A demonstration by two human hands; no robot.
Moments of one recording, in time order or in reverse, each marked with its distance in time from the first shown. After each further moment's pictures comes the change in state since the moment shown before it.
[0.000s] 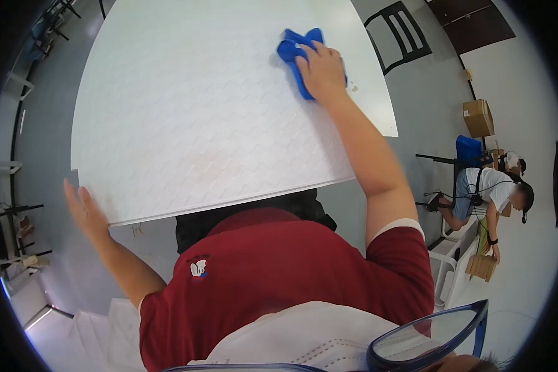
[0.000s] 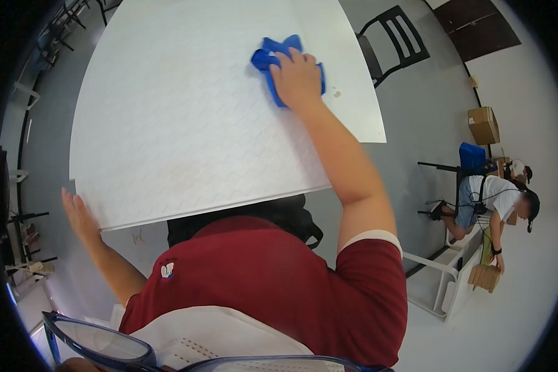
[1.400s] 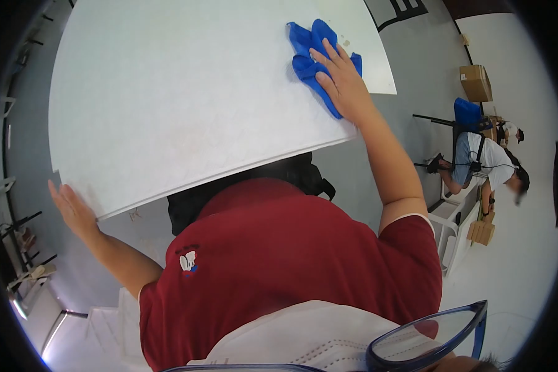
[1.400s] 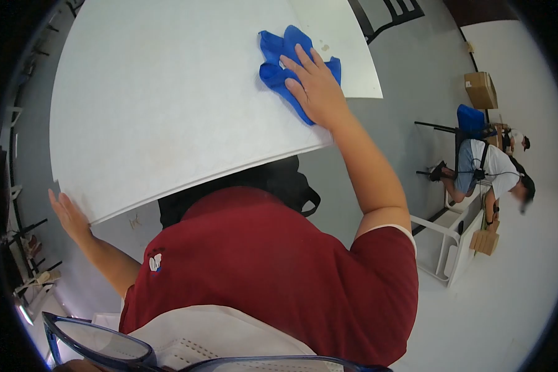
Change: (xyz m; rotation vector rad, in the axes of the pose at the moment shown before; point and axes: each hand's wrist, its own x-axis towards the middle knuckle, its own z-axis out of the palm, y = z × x) left_hand -0.003 0.026 0.002 0.059 -0.049 -0.065; right_hand -0.102 0.032 -0.062 0.227 -0.219 -0.065
